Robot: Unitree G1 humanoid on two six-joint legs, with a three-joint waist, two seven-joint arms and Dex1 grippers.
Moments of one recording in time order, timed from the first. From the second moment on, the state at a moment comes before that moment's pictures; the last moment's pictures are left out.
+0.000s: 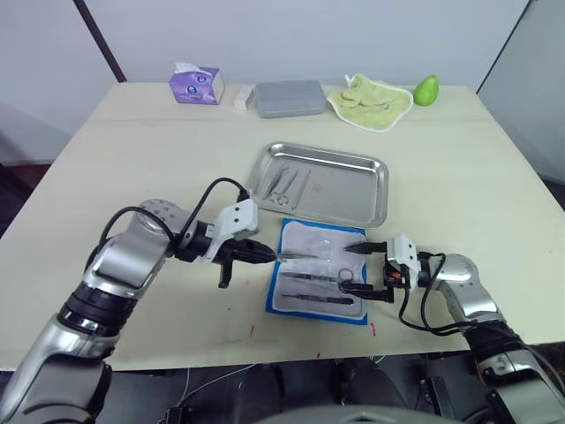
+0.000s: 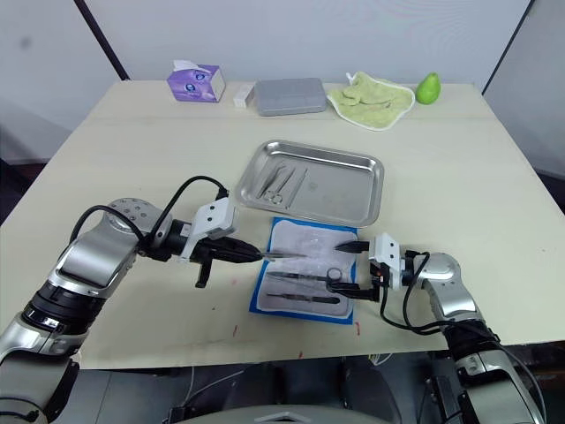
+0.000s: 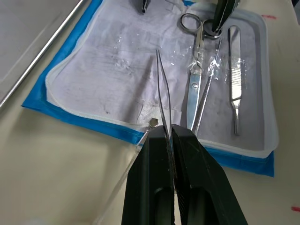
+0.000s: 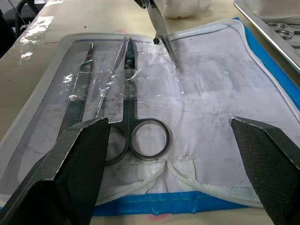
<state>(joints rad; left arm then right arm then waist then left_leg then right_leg) -0.46 0.88 -0.22 -0.16 -0.25 0.57 -1.32 -0.31 -0.40 0.18 0.37 0.23 -0.18 1.29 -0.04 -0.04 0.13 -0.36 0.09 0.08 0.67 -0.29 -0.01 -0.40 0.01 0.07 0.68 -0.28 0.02</state>
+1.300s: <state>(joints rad) -0.62 0.43 -0.04 -0.19 -0.34 0.97 -0.56 -0.31 -0.41 0.19 0.37 0.23 -0.17 1.29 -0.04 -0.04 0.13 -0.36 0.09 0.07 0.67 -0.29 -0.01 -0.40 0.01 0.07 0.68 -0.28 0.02</state>
